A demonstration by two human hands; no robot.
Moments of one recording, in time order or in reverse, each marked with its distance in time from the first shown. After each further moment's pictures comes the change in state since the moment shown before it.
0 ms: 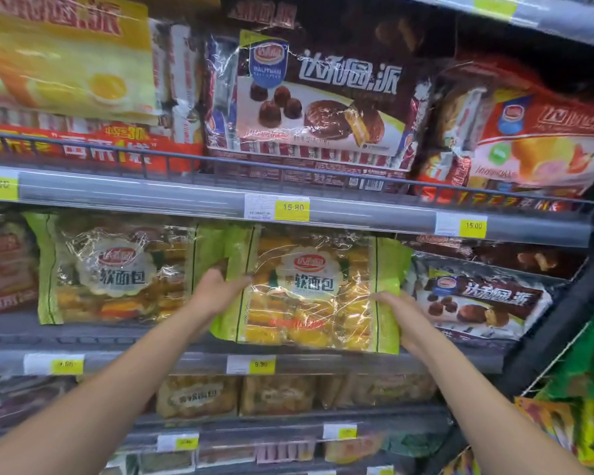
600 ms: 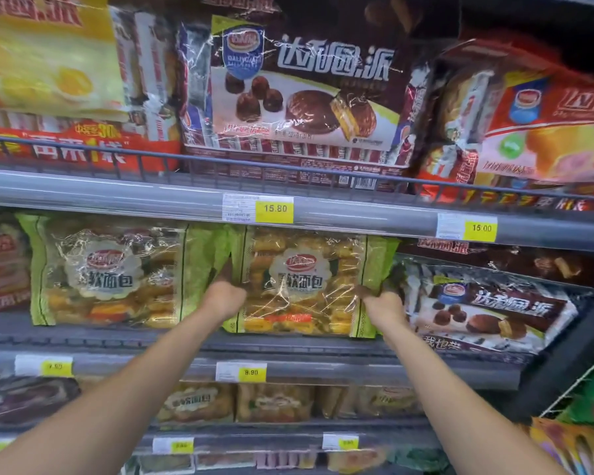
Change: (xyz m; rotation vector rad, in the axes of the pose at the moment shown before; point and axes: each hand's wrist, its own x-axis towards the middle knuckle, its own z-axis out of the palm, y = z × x) left_hand 0.023 0.004 0.040 0.319 0.152 -0.058; right_hand 0.055 0.001 0.027 -0.419 0.259 -0.067
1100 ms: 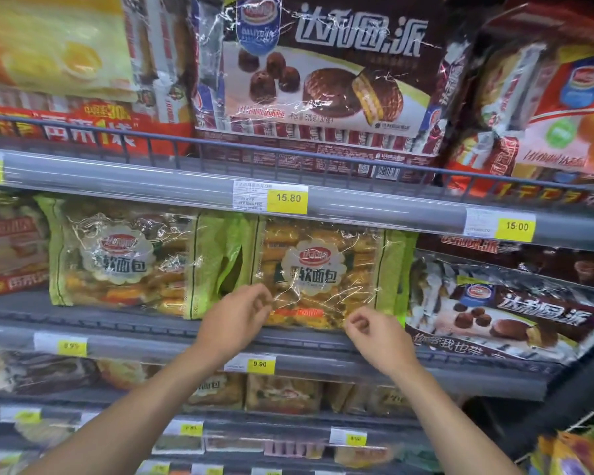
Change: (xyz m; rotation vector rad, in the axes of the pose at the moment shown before) left_hand -0.045 -0.039 0.012 0.386 0.048 0.466; right_hand -0.056 0.020 0.008 -0.525 -0.191 -0.445
